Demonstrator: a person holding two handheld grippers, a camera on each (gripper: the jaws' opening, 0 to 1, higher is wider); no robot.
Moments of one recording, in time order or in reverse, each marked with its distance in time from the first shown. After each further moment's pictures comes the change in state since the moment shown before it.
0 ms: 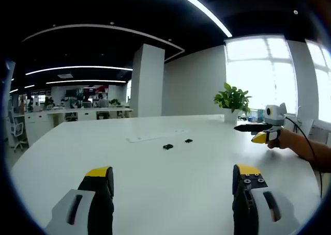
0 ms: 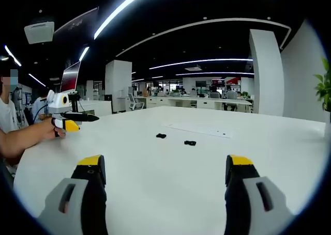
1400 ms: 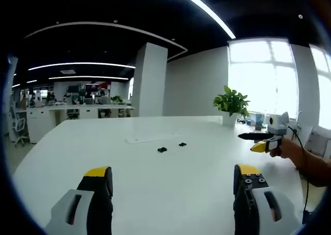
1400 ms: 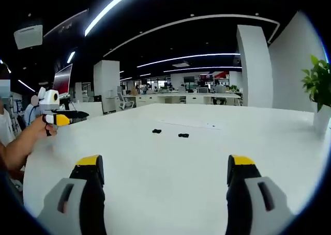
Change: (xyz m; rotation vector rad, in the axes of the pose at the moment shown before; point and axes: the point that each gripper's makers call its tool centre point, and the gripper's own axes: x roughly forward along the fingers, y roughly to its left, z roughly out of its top) left arm -0.023 -0.009 0.023 -0.045 0.017 0.011; right arm -0.036 0.002 0.002 0.051 0.033 -0.087
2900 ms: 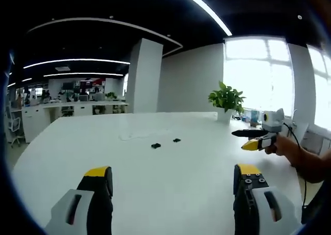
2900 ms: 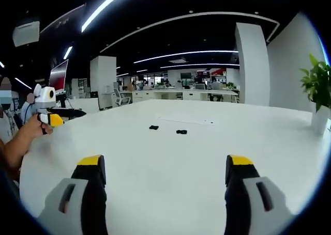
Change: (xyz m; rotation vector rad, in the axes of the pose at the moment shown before) left arm 0.015 0.004 -0.002 0.016 0.025 -0.051; right arm 0.013 -0.005 -0.006 -0.006 0.034 -0.032
